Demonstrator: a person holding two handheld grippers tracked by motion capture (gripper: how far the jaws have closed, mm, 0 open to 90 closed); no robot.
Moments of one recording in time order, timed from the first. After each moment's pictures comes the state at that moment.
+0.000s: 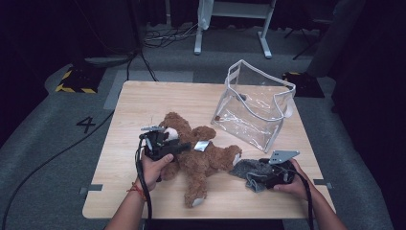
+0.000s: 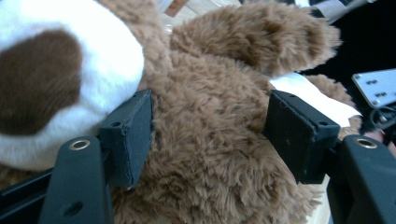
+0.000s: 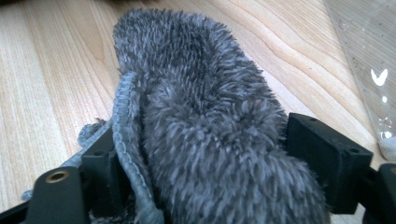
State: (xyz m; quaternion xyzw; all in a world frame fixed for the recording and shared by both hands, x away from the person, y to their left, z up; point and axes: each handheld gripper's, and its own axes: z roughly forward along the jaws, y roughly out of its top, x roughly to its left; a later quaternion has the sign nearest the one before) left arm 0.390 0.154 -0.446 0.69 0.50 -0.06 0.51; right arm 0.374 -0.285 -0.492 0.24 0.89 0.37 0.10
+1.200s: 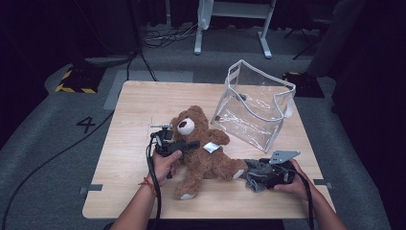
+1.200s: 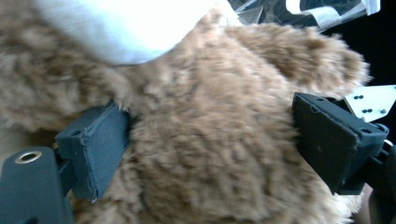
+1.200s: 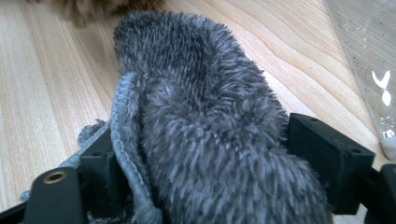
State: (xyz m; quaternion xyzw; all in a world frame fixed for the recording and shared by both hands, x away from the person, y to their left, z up) left arm 0.419 0.127 -0.462 0.68 0.51 -0.13 0.52; right arm 0.375 -0.286 -0.494 0.24 0.89 0.38 0.09
